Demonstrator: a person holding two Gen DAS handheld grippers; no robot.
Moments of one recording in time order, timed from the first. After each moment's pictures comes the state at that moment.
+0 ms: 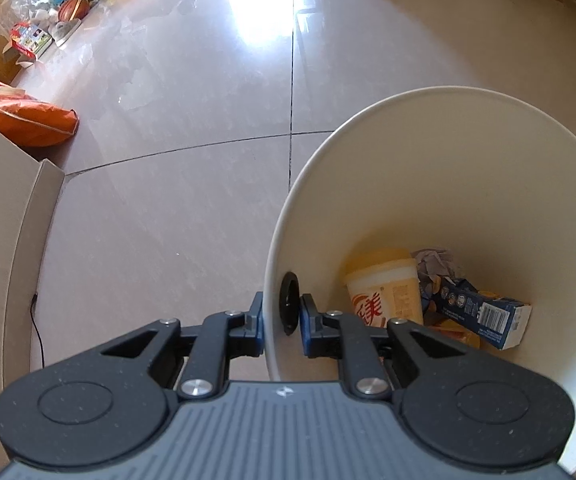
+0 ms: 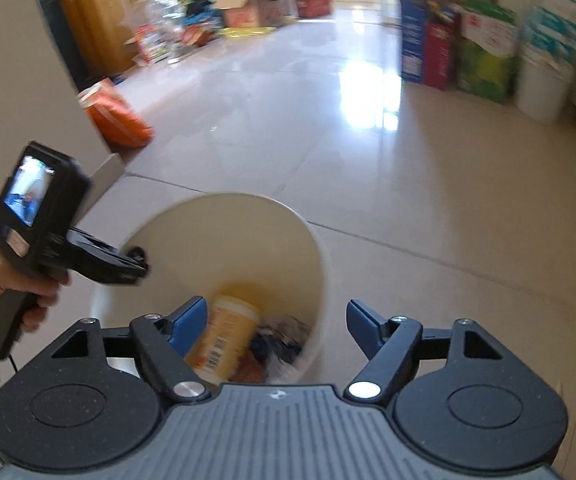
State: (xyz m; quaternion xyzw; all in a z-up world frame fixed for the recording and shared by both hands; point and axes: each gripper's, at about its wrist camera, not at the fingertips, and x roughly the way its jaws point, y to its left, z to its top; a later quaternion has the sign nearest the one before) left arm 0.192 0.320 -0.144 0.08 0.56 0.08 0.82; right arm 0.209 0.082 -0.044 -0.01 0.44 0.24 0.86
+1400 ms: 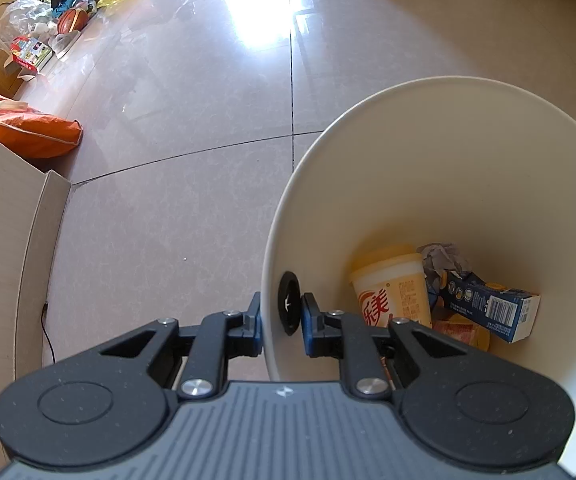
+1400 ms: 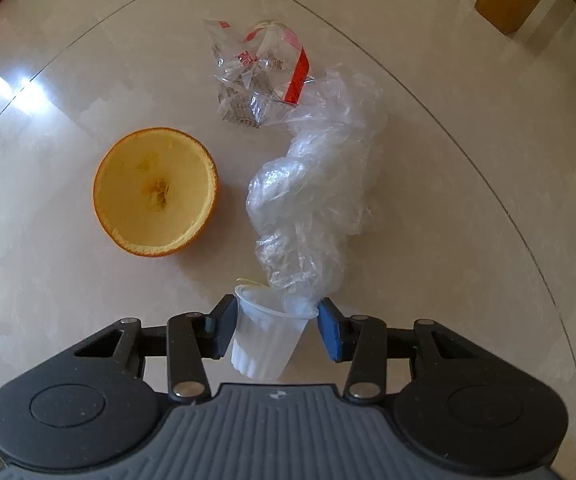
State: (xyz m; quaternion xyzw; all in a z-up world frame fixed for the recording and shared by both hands) left arm 0.191 0.308 -0.143 0.10 0.56 0.08 0.82; right arm 0.179 -0.200 -0.346 0.23 0.60 -0.22 0.74
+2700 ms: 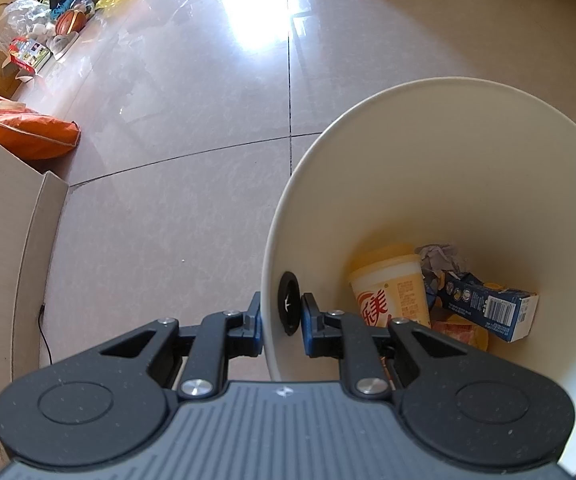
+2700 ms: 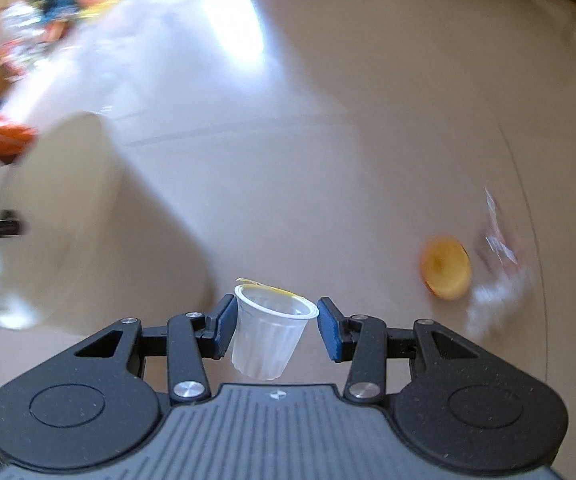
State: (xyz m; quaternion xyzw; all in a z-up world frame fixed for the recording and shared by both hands) left arm 0.189 0.309 -0.142 0.10 0.56 0.08 0.82; right arm 0.185 -0.025 -0.113 0.07 0.55 0.10 0.83
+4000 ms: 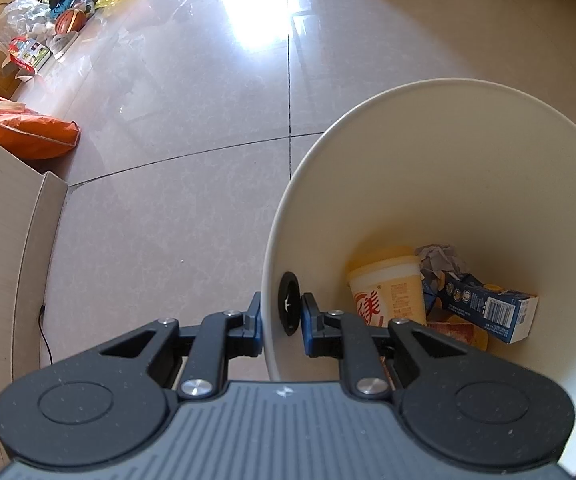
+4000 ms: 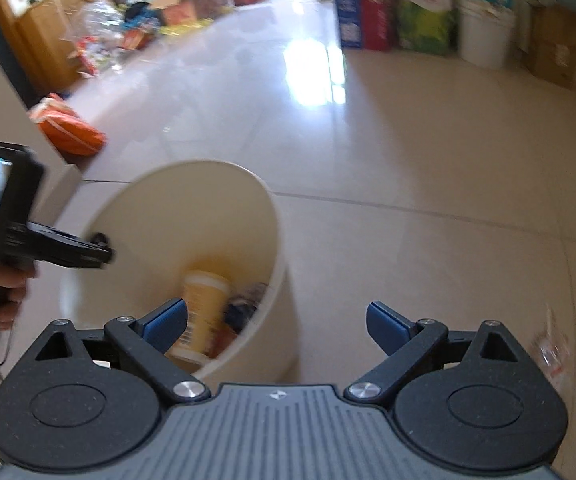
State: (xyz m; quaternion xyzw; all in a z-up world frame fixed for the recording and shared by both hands) left arm 0.191 0.308 -0.141 0.10 0.56 0.08 0.82; right arm 0.190 0.069 -0.070 0.02 0.48 0.16 0.86
